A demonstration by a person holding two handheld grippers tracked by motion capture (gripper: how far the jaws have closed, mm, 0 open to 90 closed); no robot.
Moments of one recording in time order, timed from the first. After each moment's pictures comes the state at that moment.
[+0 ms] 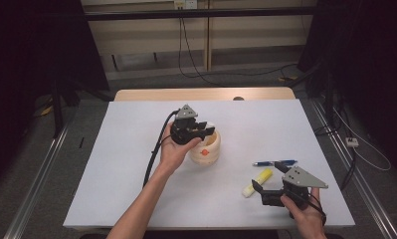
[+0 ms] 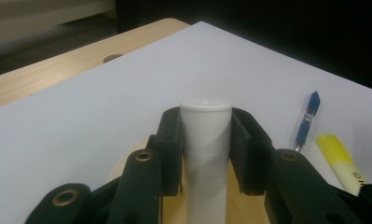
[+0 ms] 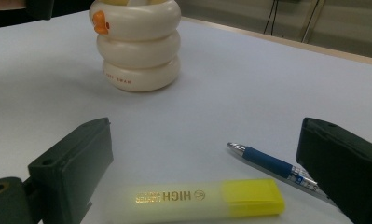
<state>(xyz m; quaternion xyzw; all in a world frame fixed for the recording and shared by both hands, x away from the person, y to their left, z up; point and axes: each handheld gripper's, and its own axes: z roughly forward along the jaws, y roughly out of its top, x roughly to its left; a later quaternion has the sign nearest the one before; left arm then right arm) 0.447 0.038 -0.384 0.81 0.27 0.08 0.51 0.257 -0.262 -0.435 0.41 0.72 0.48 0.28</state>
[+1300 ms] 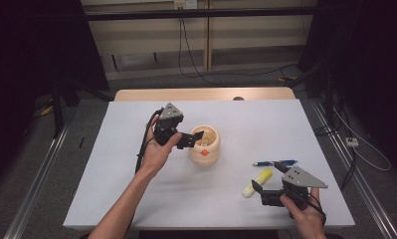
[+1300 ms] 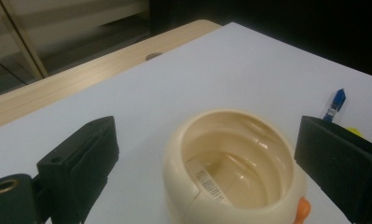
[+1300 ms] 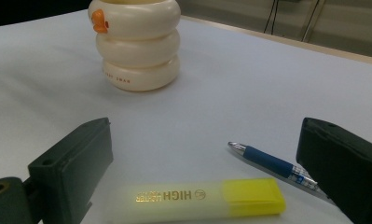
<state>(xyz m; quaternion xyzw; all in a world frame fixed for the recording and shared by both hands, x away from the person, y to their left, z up) 0.429 0.080 -0.358 0.81 0.30 0.15 0.49 0.258 -0.261 -0.436 0.41 0.72 0.48 0.28</state>
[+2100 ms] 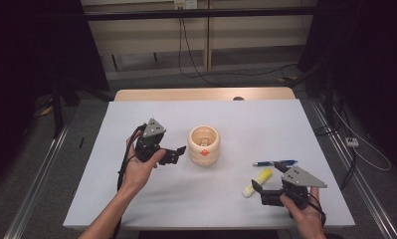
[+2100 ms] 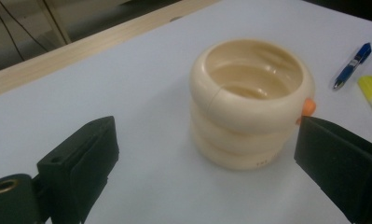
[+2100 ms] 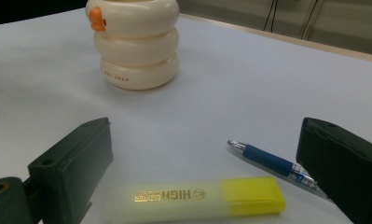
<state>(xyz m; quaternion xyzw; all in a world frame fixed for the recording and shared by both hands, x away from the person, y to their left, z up) 0.390 0.125 -0.371 0.82 0.32 0.17 0.44 0.259 -0.261 -0.436 0.42 0.72 0.48 0.28</state>
